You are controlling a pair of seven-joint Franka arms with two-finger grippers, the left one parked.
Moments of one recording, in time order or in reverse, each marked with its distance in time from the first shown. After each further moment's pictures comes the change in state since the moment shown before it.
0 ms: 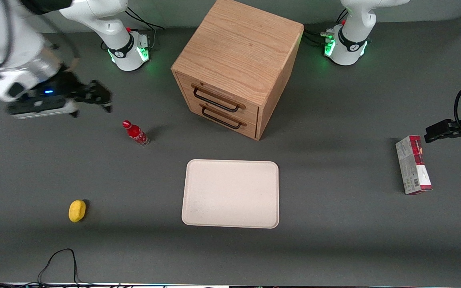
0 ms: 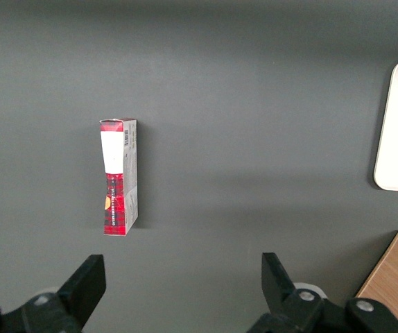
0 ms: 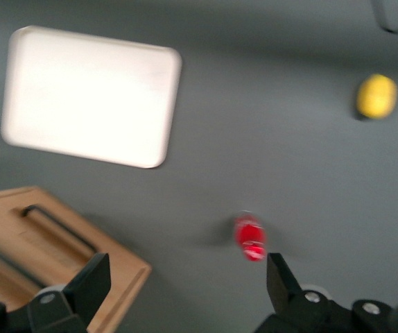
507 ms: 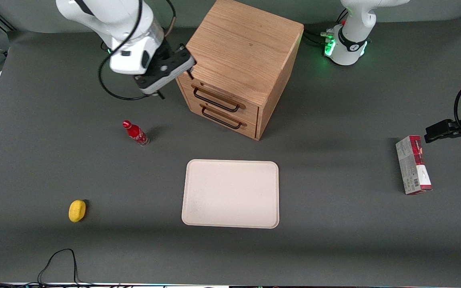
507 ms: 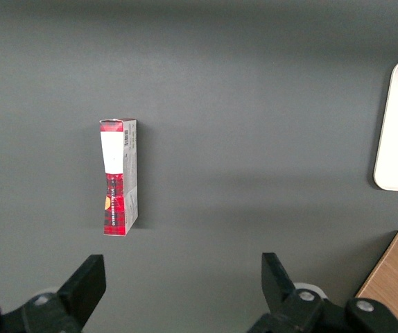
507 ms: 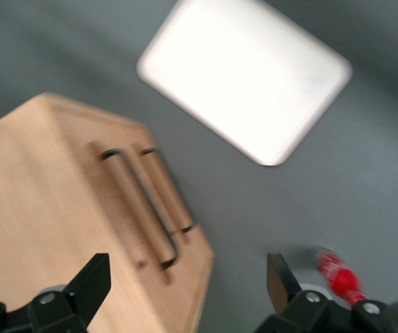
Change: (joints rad) arm 0.010 0.125 0.284 0.104 0.092 -0.002 -0.198
